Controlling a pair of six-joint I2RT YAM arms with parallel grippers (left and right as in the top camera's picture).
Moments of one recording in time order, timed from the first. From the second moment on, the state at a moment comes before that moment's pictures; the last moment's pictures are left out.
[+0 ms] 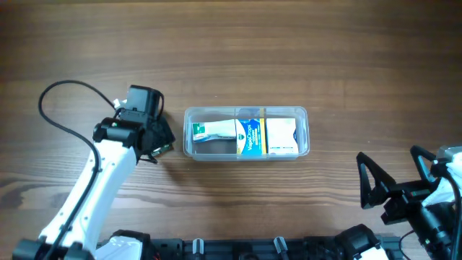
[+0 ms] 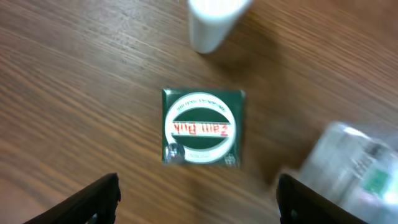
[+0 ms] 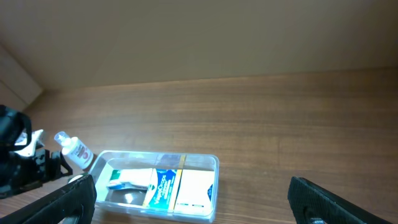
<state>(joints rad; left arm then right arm) -0.18 1.35 0.90 -0.85 -0.19 -0.62 0.40 0.57 1.38 -1.17 0.16 0.26</state>
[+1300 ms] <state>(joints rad) -0.16 1.66 0.90 -0.65 -0.19 -0.47 0.40 0.57 1.38 -1.17 0.16 0.26</state>
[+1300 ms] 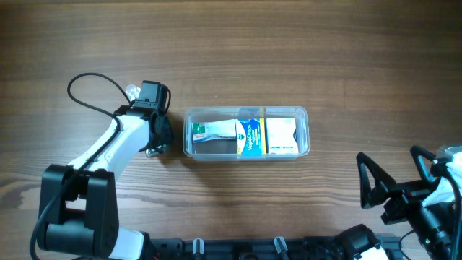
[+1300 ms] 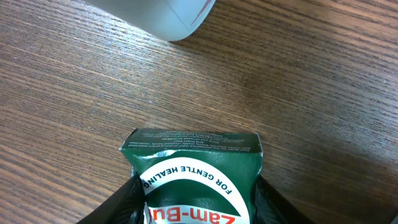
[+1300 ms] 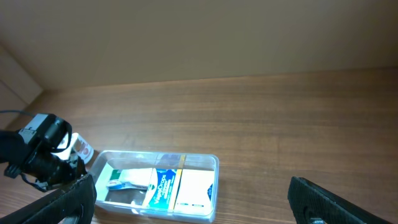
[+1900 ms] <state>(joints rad) -0.28 1.14 0.87 -0.75 0.02 -0.41 0.40 0.57 1.38 -1.17 0.16 0.26</state>
